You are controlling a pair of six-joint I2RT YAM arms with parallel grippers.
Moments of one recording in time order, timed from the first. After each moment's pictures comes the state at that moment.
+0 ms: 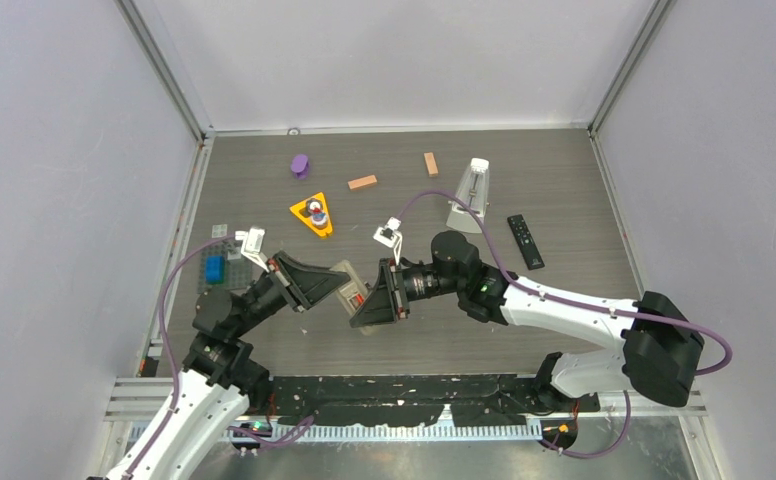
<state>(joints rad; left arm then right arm) -0.46 0.37 0.35 0.26 0.53 -1.07 0.98 1.29 0.77 0.39 -0.74 0.84</state>
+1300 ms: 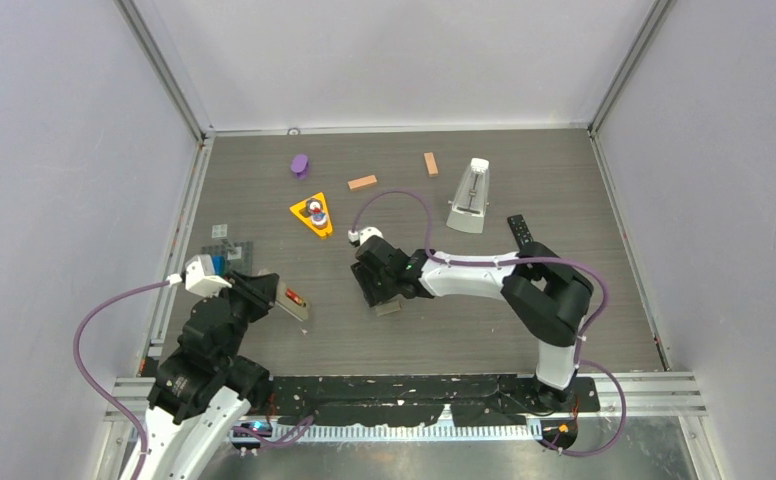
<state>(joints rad) -0.46 0.16 0.54 -0.69 -0.38 -0.82 1.01 1.86 1.14 -0.22 0.13 0.38</state>
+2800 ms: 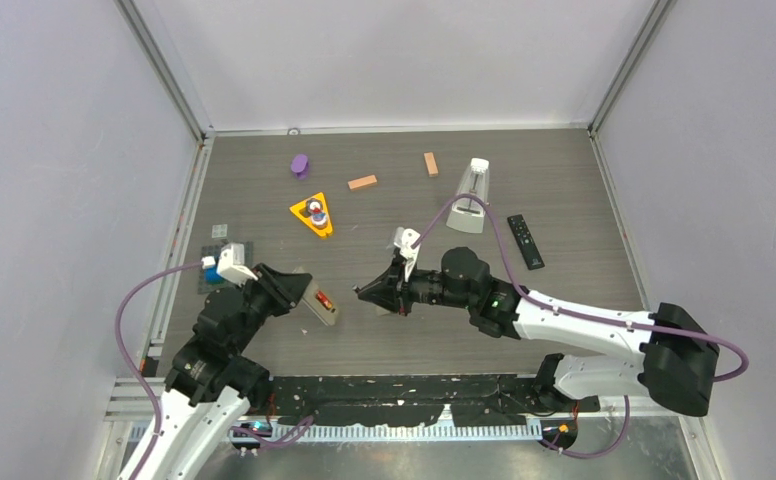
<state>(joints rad) -0.46 0.23 0.45 -0.49 -0.10 -0.81 1.03 1.20 0.68 0.42 -0.31 0.18</state>
